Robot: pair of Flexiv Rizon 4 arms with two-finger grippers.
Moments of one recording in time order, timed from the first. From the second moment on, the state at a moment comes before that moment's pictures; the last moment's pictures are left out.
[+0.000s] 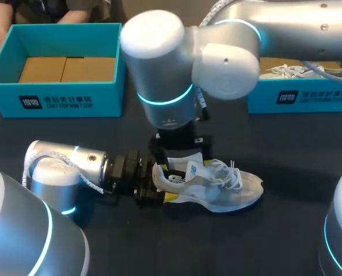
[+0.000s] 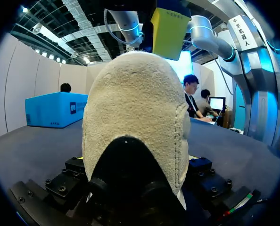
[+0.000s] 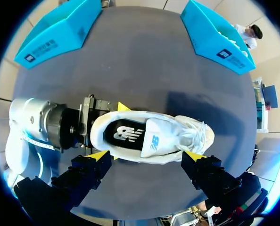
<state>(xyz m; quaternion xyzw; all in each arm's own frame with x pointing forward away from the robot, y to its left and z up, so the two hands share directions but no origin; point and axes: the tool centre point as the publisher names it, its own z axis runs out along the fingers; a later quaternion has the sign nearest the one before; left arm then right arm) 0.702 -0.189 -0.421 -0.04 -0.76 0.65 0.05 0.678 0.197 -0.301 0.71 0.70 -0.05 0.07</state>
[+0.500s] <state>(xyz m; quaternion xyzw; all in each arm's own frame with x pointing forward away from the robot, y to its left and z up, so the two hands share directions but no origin) 0.702 -0.189 -0.421 -0.04 -0.76 0.65 0.05 0.688 0.181 -0.319 0.69 0.70 -0.10 0.14</state>
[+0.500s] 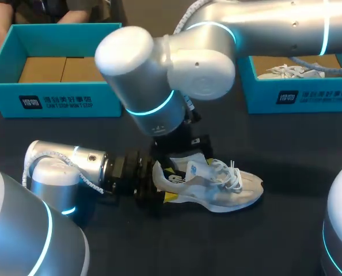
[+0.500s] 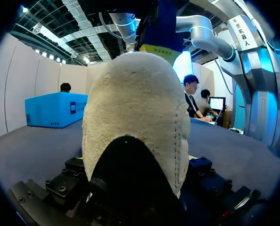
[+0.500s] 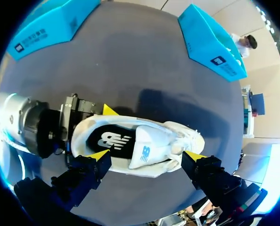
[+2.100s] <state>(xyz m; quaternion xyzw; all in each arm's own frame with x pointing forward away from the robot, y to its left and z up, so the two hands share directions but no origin) 0.702 -0.189 -0.421 -0.04 -0.76 0.65 0.05 0.690 0.132 -0.340 0.68 0.69 -0.16 0.19</state>
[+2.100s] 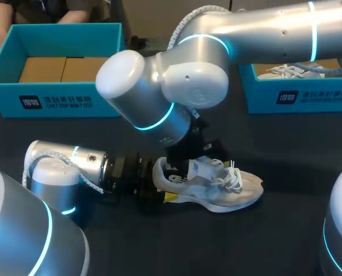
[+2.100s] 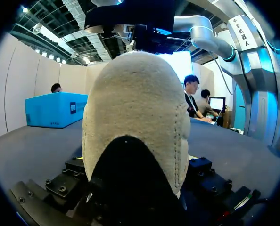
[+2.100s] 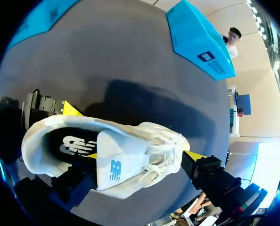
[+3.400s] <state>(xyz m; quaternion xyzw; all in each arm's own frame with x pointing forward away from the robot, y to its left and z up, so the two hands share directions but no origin) 0.702 -0.189 -0.421 -0.04 -0.76 0.65 0.05 0.682 0.109 -0.321 0.78 0.61 -0.10 0.06</state>
